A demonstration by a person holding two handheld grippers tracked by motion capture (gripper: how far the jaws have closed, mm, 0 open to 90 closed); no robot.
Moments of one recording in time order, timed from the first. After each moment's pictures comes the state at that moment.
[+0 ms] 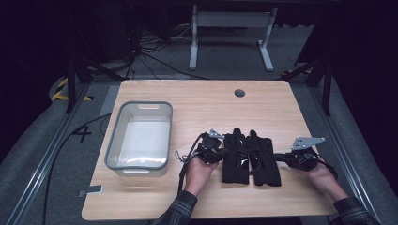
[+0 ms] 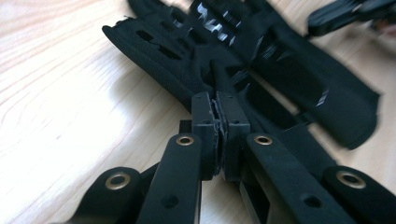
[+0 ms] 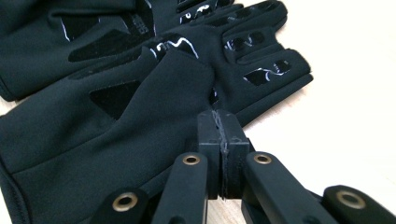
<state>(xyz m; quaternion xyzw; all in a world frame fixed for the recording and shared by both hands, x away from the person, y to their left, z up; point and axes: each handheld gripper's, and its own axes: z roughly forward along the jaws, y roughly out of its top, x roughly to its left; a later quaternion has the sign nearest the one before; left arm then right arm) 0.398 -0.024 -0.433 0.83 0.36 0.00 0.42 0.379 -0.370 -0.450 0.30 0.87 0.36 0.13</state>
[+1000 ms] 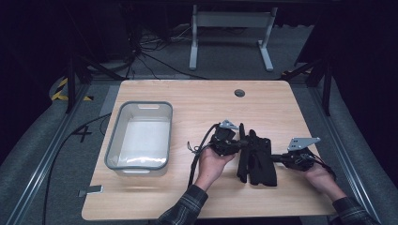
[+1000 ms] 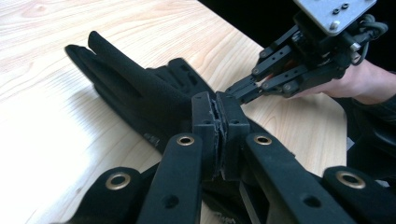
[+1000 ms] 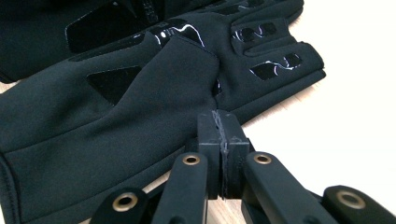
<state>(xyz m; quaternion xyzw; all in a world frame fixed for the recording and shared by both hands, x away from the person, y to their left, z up) 0.405 -0.059 -0.399 0.82 0.31 -0.04 0.49 0.382 -0.362 -0.453 0.29 0.88 0.36 0.12</state>
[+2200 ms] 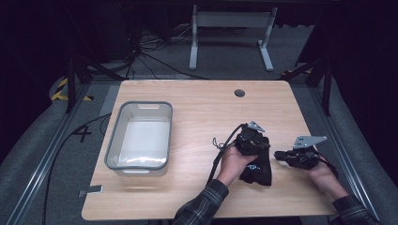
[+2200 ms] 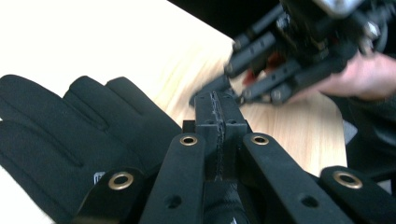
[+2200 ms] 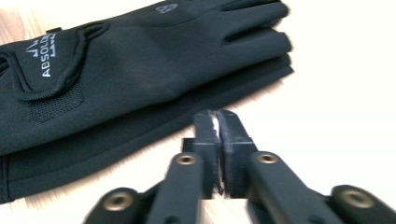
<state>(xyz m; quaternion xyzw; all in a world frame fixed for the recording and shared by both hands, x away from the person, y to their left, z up) 0.412 -0.129 -0.409 0.84 0.24 -0.06 0.47 0.382 -0.379 -0.448 0.31 0.87 0.37 0.13</state>
